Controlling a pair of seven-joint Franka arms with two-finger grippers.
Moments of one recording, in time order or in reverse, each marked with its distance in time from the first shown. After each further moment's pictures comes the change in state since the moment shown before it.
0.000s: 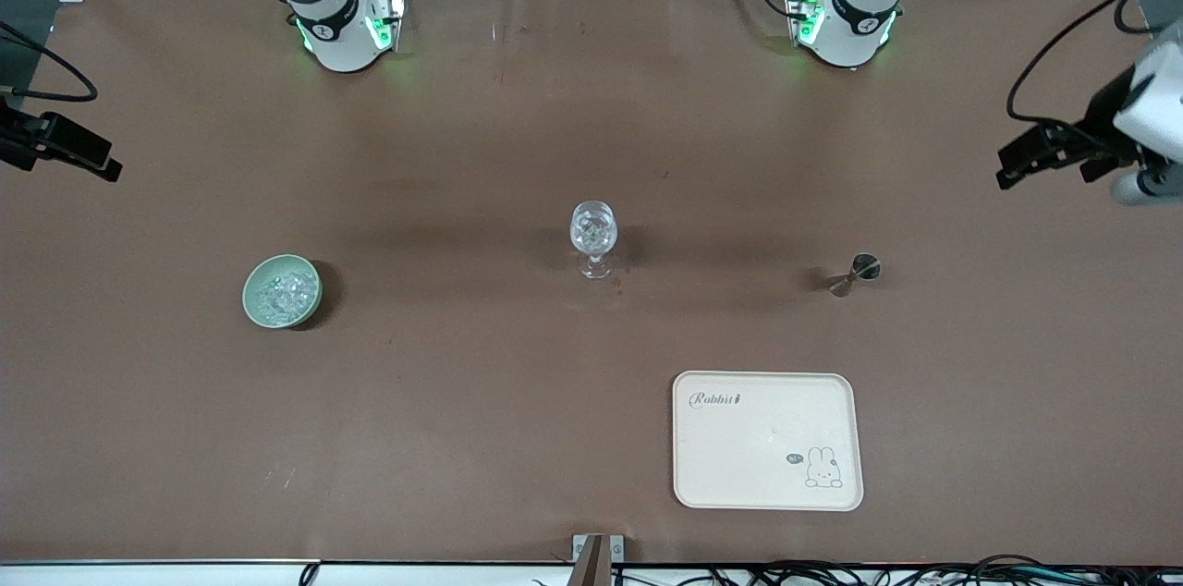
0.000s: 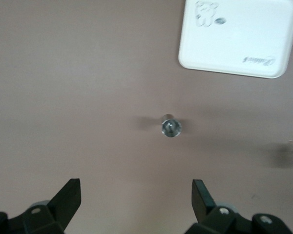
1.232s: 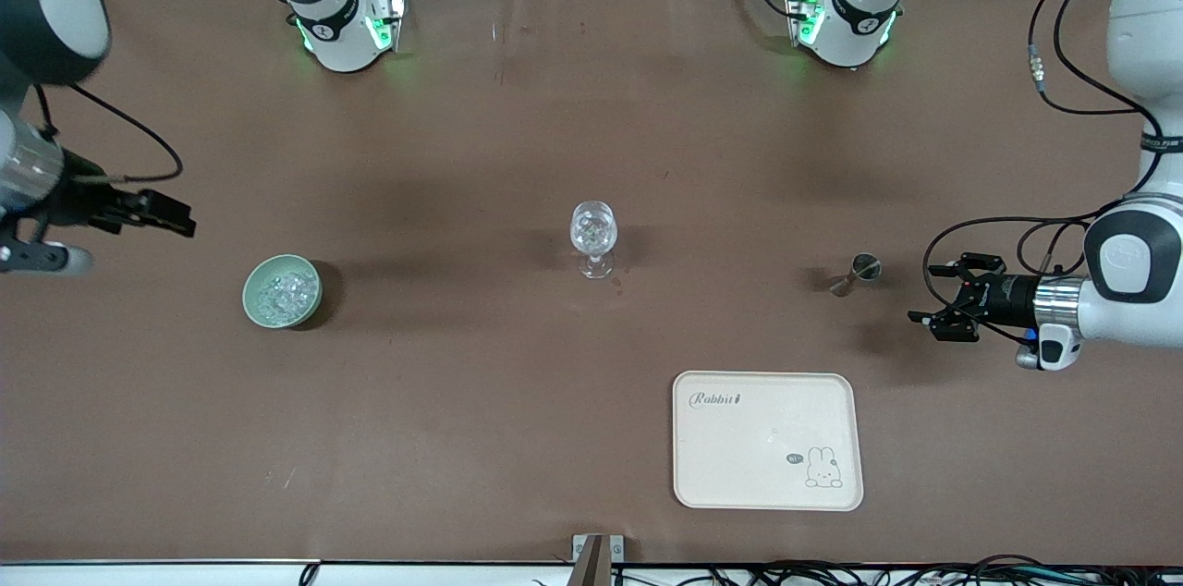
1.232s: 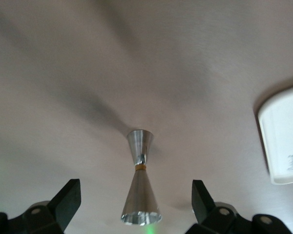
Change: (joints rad) left arm 0.234 0.639 0.003 0.015 -0.498 0.135 -0.515; right arm -0.008 0.042 -0.004 -0.342 0.015 0.353 -0.104
